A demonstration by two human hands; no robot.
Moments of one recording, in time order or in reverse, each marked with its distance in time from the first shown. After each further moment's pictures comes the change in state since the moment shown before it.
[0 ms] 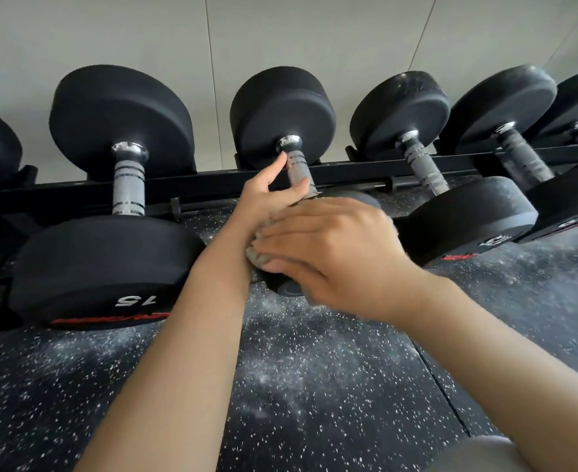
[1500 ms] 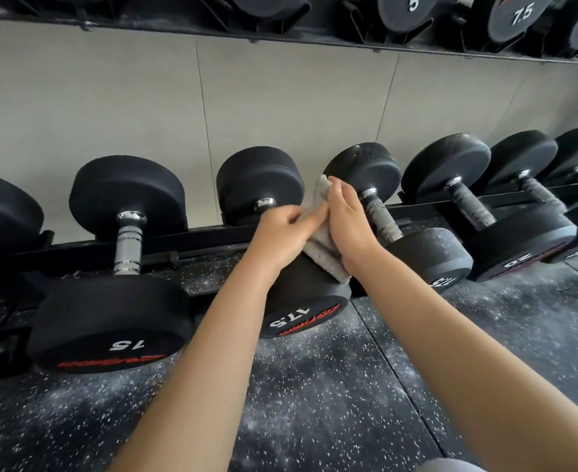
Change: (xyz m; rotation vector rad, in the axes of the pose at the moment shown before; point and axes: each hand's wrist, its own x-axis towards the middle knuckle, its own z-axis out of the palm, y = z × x) left_hand -0.021 0.066 0.057 0.245 0.007 0.043; right_hand 0.029 0.080 -0.019 0.984 0.436 1.065
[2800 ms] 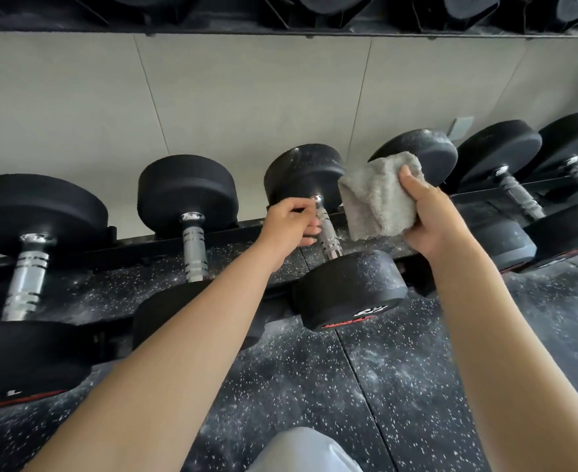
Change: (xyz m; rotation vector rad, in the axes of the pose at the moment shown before) left_hand 0.101 0.008 0.127 -0.198 0.006 -0.171; right_hand 0.089 -0.015 -0.208 0.416 0.068 0.326
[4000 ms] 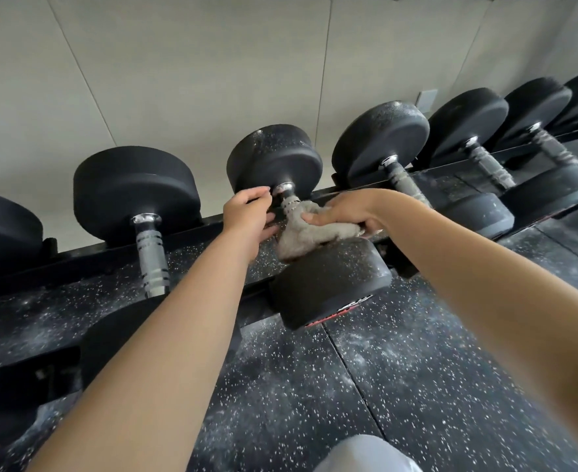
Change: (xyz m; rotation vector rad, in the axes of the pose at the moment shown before) left_hand 0.033 -0.014 0.001 -0.221 0.188 -0.218; right_hand 0.050 0.030 0.021 -1.202 -0.341 0.432
